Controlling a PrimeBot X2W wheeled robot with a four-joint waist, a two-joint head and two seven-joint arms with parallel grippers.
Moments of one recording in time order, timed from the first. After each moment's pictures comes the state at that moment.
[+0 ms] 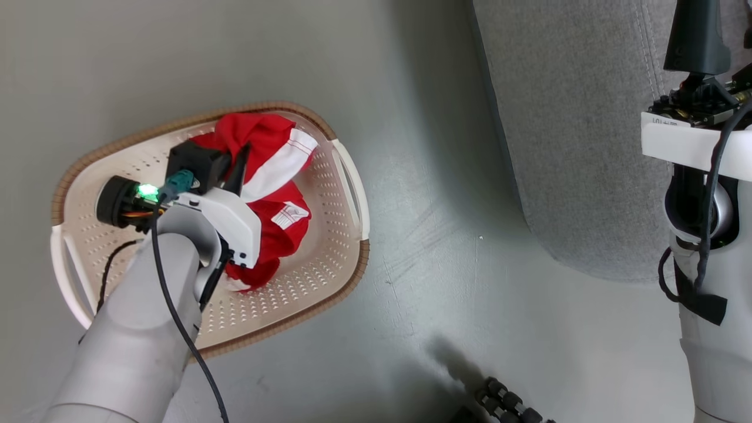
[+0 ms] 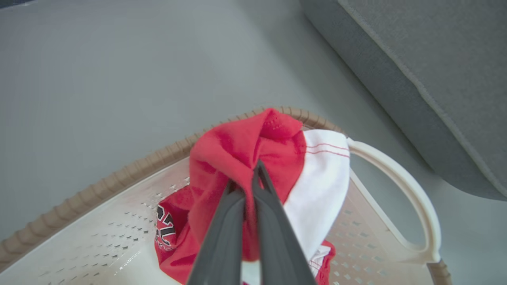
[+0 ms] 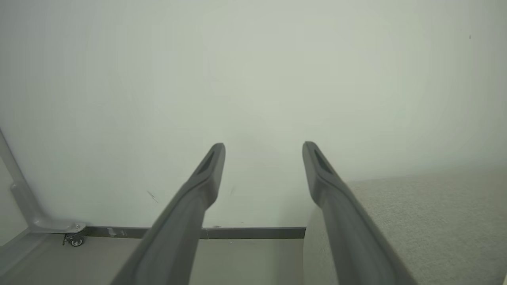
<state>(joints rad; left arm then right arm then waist) -0.86 0.17 -0.48 1.02 -0.27 -0.12 -0.25 -0.67 -0.11 0.01 0.06 0.35 0.13 -0.25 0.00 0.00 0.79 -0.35</state>
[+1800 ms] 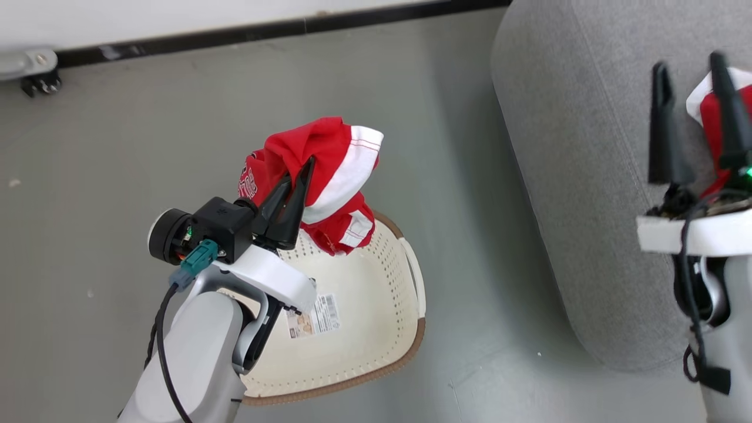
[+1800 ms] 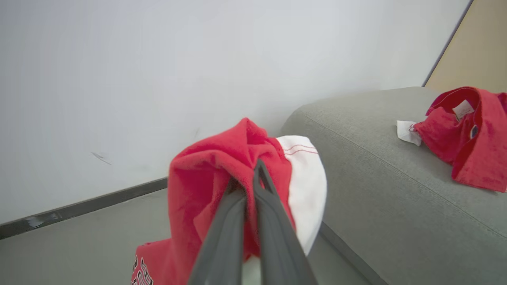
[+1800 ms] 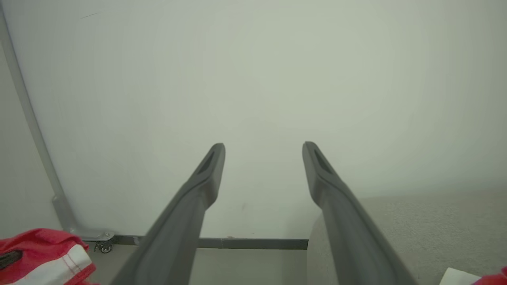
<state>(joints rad) -0.53 0.12 -0.40 0.43 -0.28 -0.12 -0.25 -0.44 -0.22 0.00 0.16 0.33 0.13 -0.25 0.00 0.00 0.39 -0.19</state>
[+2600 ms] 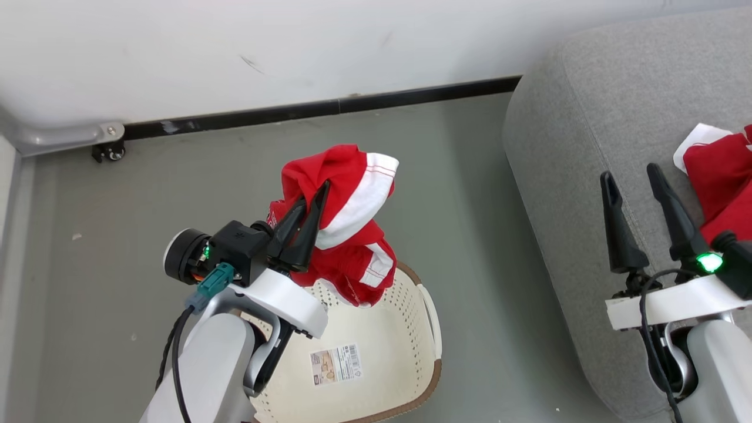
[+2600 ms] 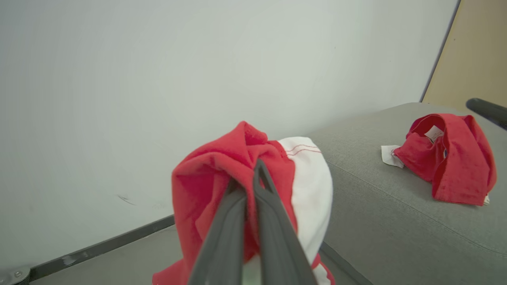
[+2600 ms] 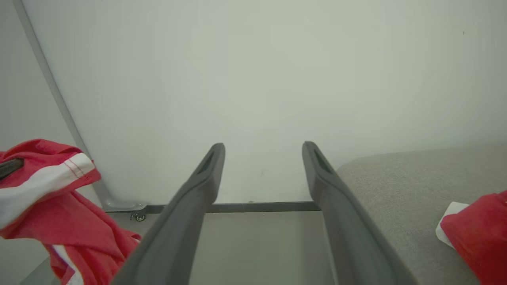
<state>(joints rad) -0.47 0.11 -0.42 0.39 -0.27 -0.12 -0.25 -0.26 -0.23 0.07 0.27 0.36 0.13 -0.25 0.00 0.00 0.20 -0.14</state>
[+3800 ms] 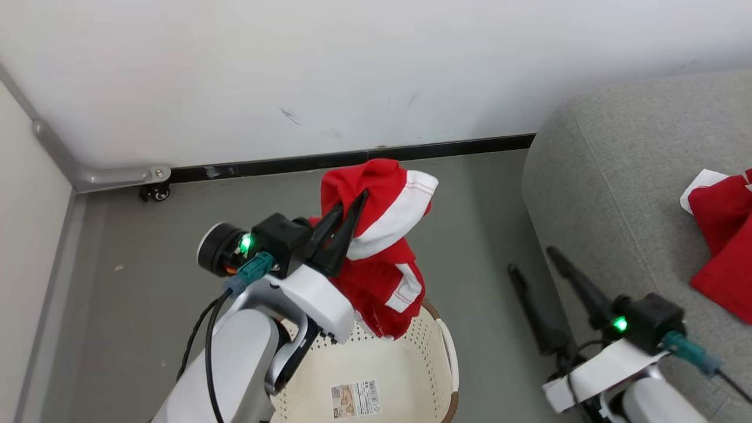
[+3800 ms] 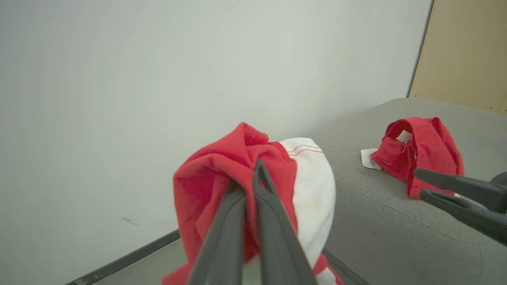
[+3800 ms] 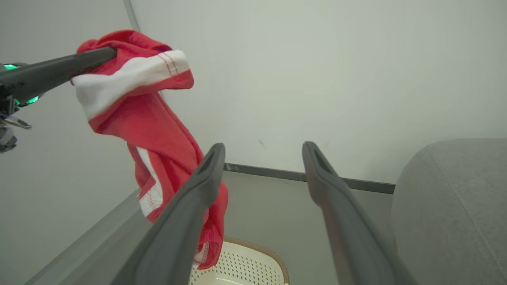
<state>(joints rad) -0.50 0.10 -0.50 0.37 -0.30 -0.12 -0.15 -0.18 -0.27 0.35 0.31 0.40 0.13 -0.25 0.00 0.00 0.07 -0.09</state>
